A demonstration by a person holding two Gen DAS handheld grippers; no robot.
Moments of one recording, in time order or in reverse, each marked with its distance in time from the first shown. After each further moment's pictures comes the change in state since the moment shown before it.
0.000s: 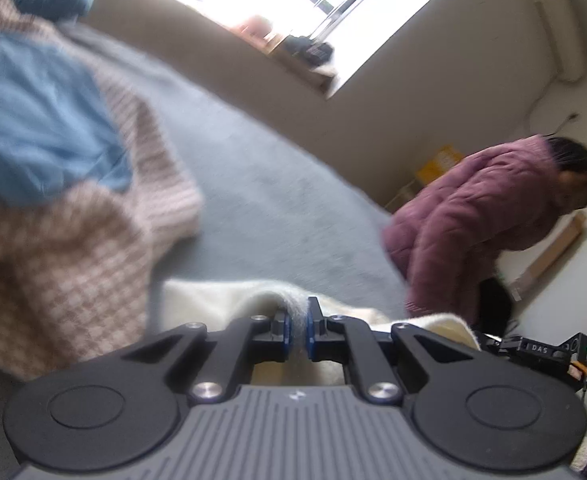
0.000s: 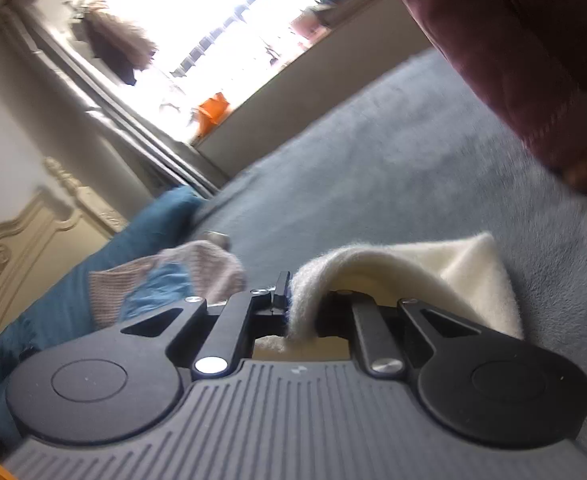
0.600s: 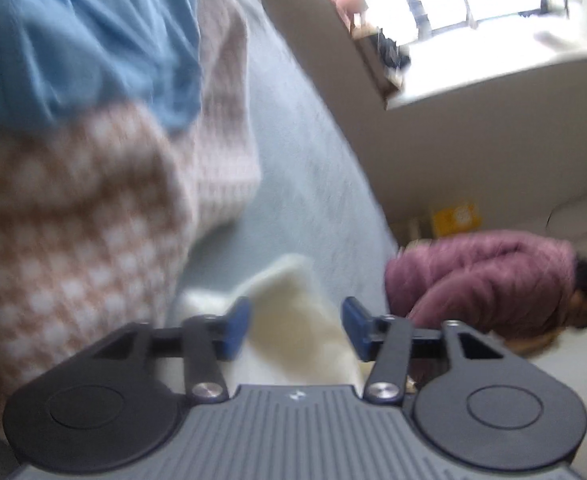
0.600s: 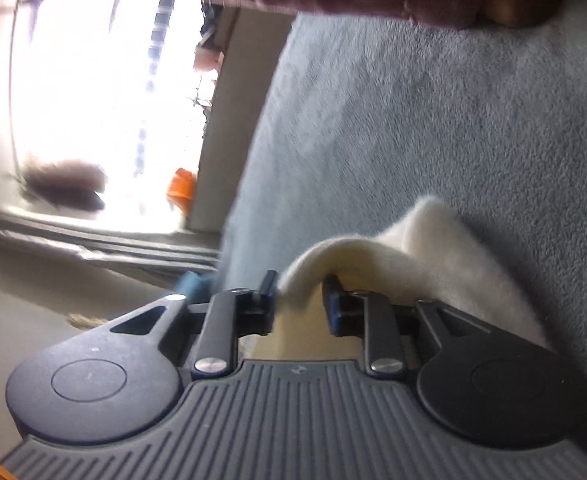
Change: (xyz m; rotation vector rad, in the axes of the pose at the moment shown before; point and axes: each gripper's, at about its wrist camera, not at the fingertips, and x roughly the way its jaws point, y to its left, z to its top) left arm 0.053 0.080 0.032 -0.459 0.008 -0.130; right arm 0.058 -0.114 -0.005 0.578 -0.100 0.150
